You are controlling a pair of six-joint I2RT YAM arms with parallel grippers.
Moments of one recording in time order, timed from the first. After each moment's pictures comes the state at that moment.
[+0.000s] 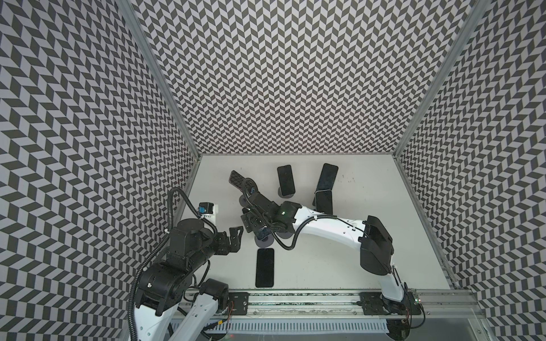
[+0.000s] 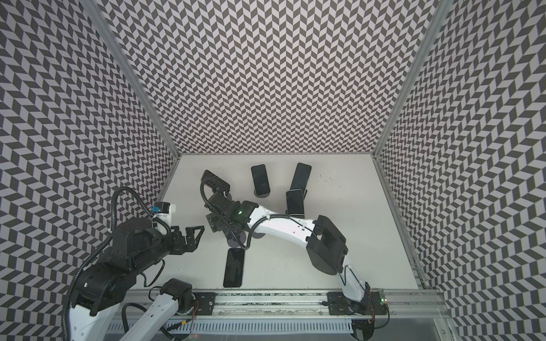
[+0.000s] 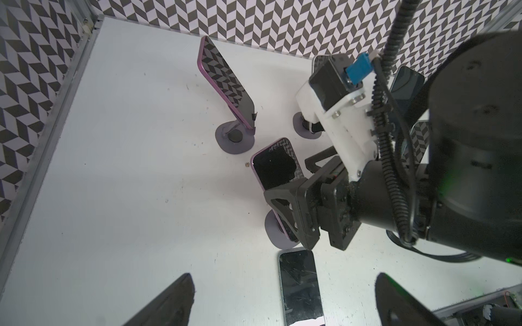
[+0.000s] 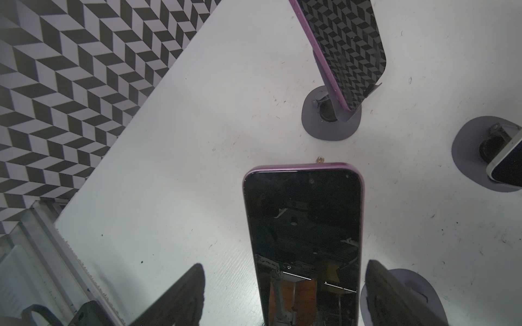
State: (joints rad) left arm -0.30 0.53 1.03 -1.15 0.07 -0.30; right arm 1.13 2.09 1.85 -0.59 0.22 0.50
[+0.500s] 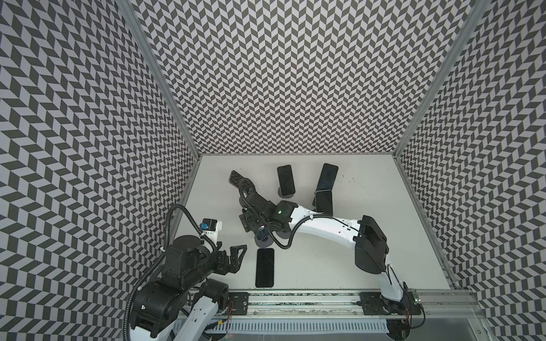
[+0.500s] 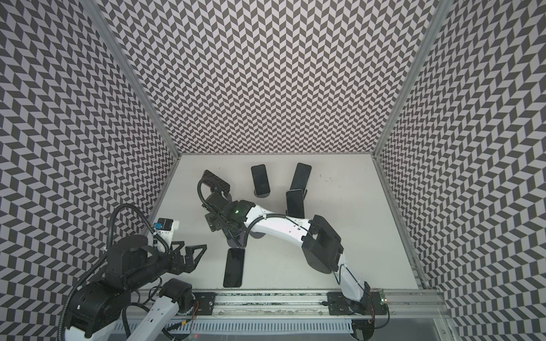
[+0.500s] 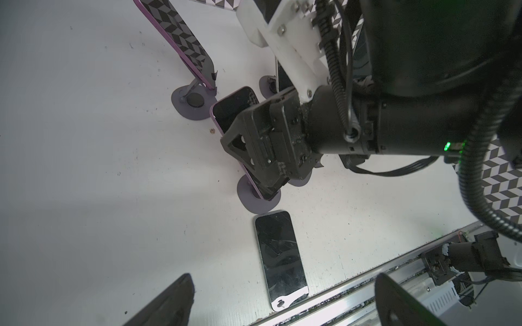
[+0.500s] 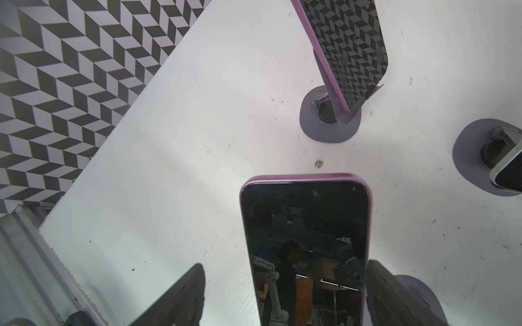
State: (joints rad) left arm -0.31 0.36 0.95 -1.25 0.22 -0.28; right arm 1.13 2.14 1.92 -0.62 0.23 0.50
